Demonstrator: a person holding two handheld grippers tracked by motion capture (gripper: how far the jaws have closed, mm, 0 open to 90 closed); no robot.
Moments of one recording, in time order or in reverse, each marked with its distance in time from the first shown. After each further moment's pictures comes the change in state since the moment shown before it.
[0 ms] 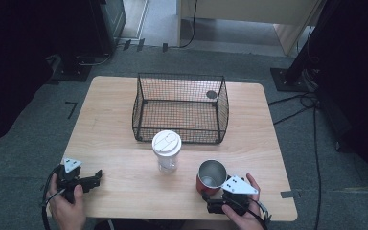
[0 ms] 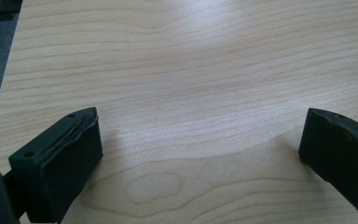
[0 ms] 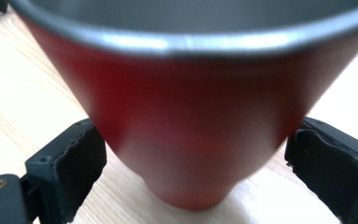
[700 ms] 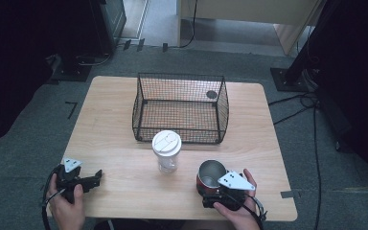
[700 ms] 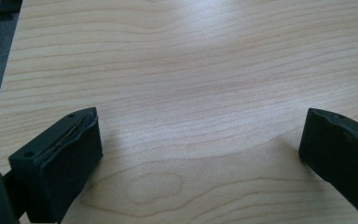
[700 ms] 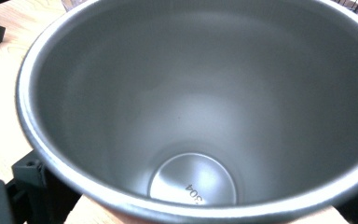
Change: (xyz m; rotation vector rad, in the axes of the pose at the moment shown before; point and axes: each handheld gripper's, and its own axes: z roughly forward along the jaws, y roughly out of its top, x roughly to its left) left arm 0.000 0.000 0.000 0.000 0.000 -0.001; right arm 0.005 0.016 0.006 -0.047 -0.030 0.027
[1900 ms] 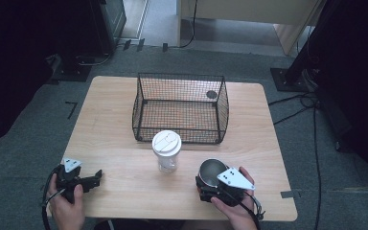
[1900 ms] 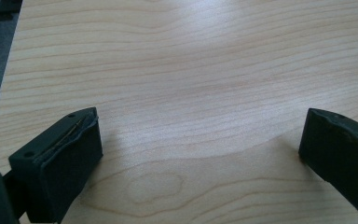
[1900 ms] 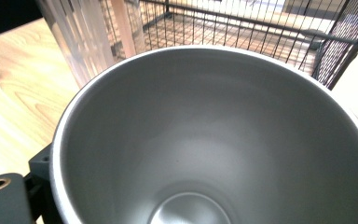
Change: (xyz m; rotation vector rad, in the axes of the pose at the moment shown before) left arm 0.000 0.000 0.000 0.000 0.000 0.000; right arm 0.008 0.020 -0.005 -0.086 -0.060 0.025
